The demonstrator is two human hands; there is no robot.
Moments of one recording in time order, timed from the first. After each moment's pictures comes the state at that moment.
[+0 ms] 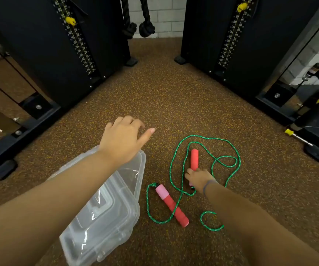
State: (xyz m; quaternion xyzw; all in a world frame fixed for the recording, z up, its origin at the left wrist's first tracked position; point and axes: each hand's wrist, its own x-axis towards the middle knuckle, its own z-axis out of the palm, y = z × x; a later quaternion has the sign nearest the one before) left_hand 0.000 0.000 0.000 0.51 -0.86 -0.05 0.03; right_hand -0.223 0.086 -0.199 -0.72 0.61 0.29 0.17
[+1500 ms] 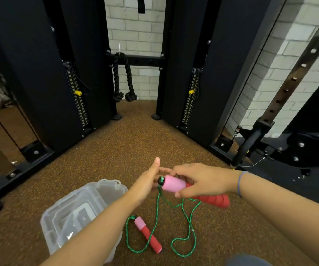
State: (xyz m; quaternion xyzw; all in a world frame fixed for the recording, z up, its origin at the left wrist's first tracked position) left_hand -0.055 0.119 0.090 0.38 -0.56 -0.69 0.24; right_hand -0.221 0.185 0.166 -0.79 0.56 -0.02 0.26
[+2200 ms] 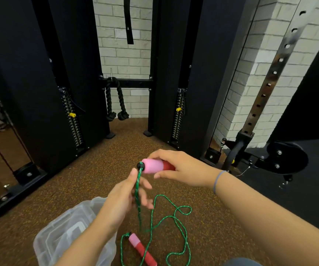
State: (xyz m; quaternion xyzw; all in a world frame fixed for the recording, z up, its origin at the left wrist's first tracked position) left_hand -0.014 0.175 0.163 0.31 -0.55 -0.69 0.35; right_hand -0.209 0.184 0.207 -0.80 0.54 -0.20 0.17
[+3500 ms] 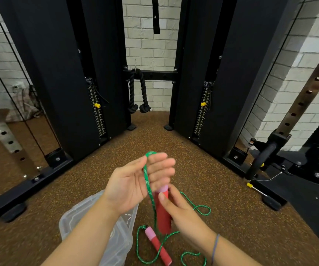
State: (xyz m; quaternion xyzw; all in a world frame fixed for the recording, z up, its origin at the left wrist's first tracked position) left_hand 0.007 0.134 0.172 0.07 -0.37 -0.87 0.31; right_hand -0.129 0.210 0.096 -0.50 0.47 -0.51 0.51
